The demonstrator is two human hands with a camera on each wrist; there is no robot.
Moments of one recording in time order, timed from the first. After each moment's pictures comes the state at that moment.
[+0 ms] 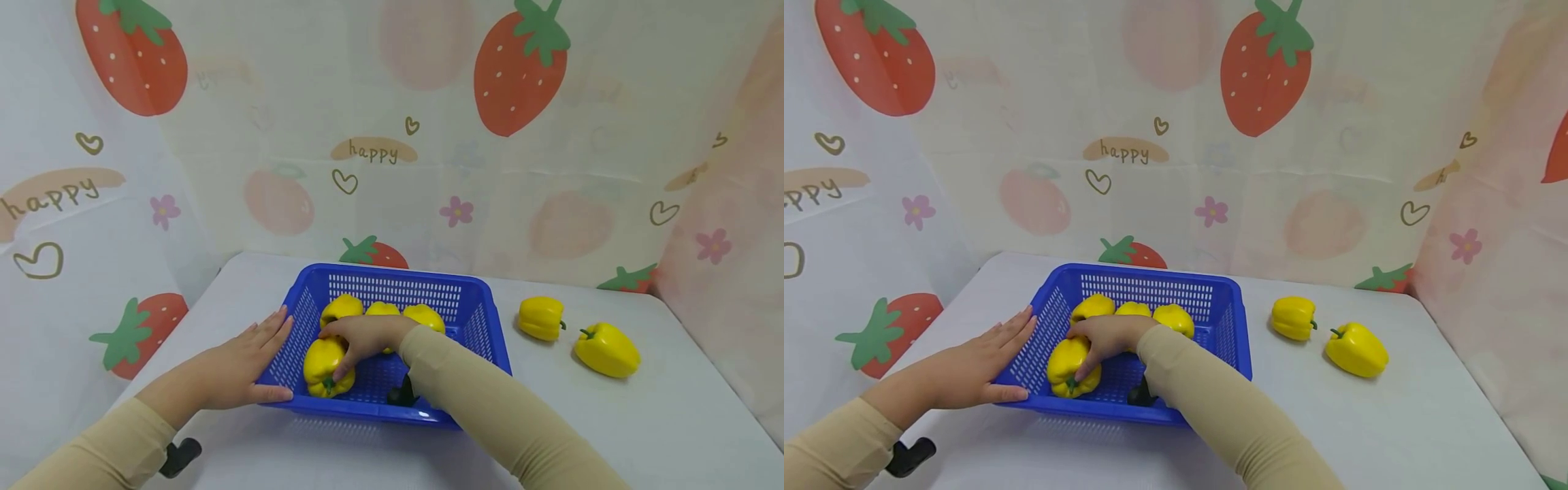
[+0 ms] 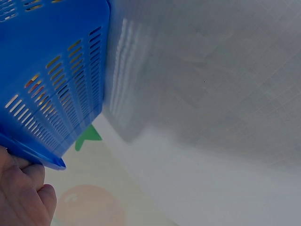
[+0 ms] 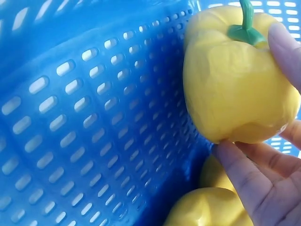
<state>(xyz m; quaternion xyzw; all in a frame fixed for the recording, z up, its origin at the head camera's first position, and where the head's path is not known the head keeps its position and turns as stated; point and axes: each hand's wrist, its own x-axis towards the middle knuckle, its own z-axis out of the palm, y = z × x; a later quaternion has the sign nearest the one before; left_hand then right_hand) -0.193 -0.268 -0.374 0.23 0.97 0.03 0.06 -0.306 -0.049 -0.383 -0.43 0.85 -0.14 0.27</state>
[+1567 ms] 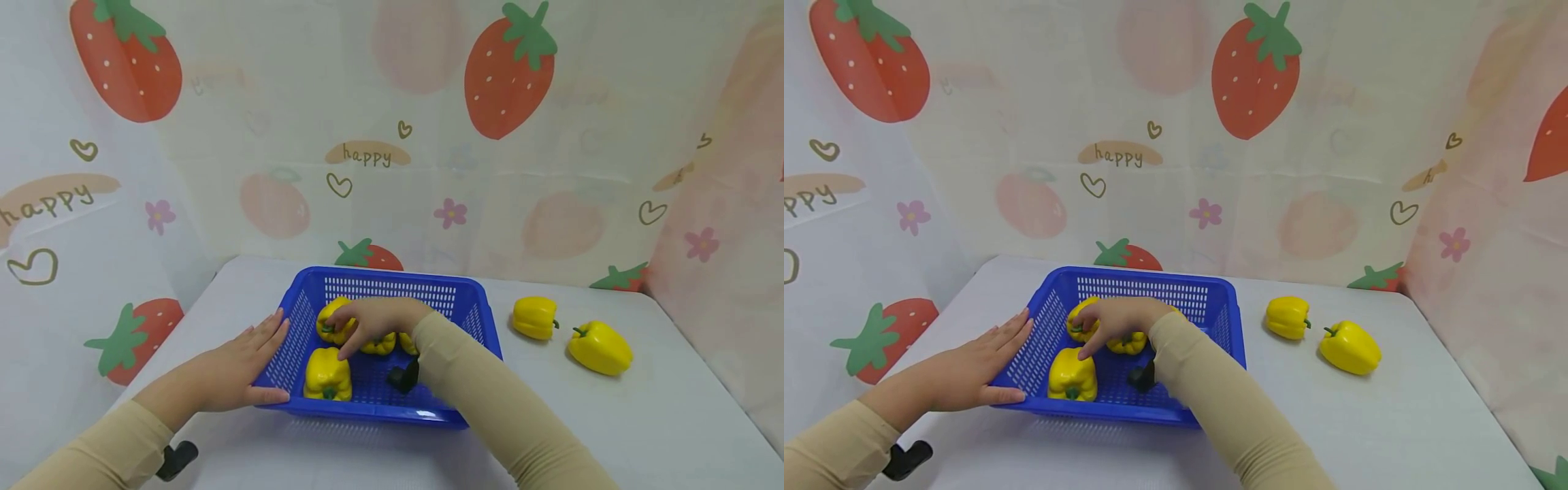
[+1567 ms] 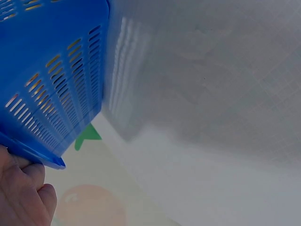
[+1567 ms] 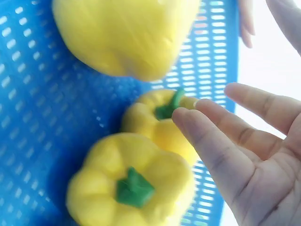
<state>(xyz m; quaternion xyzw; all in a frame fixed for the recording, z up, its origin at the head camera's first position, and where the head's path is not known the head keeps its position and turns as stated) -0.191 -0.266 -0.371 0.22 0.97 0.03 0.06 -0.311 -0.024 -0.351 -0.40 0.84 -0.20 0.29</state>
